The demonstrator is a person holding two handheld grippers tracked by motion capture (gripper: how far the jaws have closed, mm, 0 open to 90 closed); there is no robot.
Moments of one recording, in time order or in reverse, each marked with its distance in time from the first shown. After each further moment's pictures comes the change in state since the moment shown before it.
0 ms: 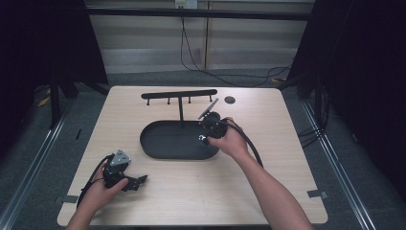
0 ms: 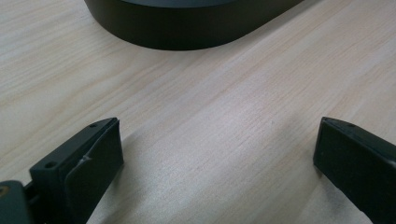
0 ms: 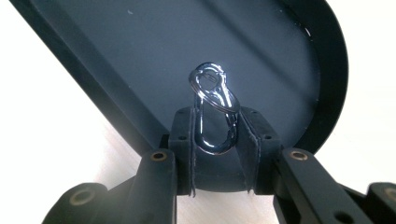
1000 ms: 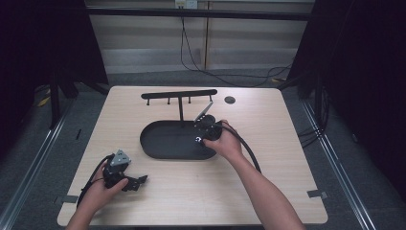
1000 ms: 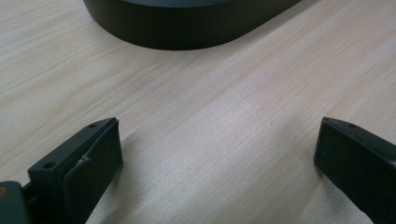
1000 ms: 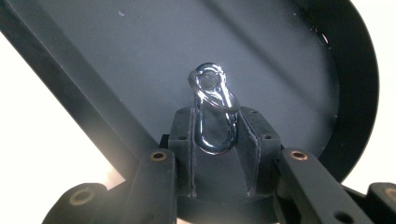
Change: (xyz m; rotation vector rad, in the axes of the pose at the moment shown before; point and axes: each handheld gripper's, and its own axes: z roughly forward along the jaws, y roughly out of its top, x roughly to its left) left arm 0.000 0.000 0.000 0.003 -0.004 0.004; right arm 0.004 0.005 0.023 -0.005 -0.022 -0.017
